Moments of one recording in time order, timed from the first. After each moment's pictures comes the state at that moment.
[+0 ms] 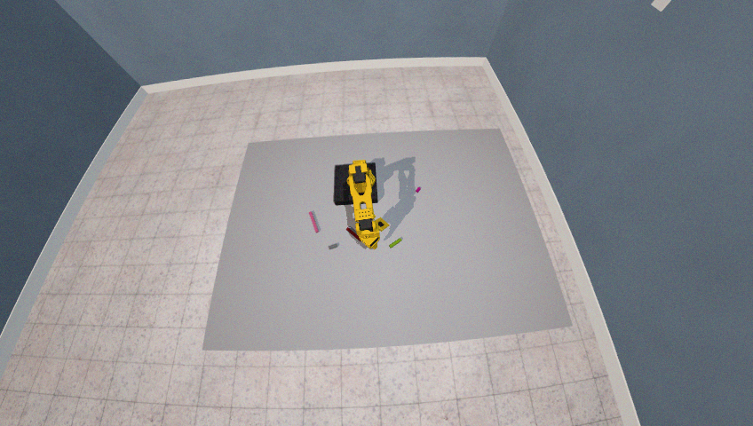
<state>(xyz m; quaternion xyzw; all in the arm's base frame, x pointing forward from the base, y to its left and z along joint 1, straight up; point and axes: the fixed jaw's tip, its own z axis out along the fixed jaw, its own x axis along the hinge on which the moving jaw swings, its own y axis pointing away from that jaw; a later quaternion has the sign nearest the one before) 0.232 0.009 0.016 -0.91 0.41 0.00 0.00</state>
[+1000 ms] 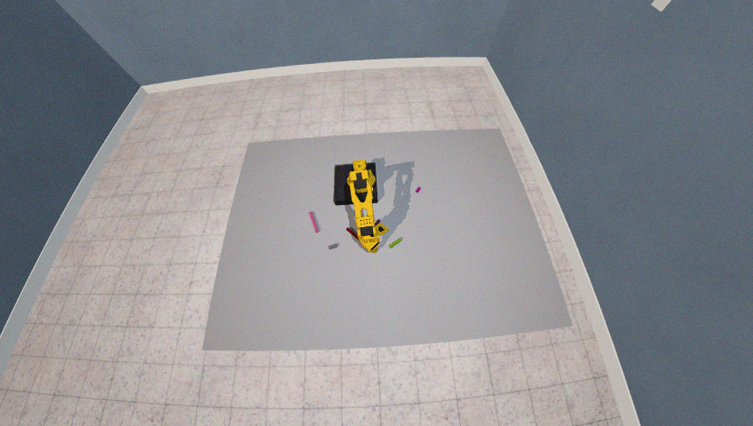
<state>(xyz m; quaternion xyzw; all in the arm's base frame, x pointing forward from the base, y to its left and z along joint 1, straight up) 0.234 0.009 -0.026 -0.91 0.41 -0.01 0.00</state>
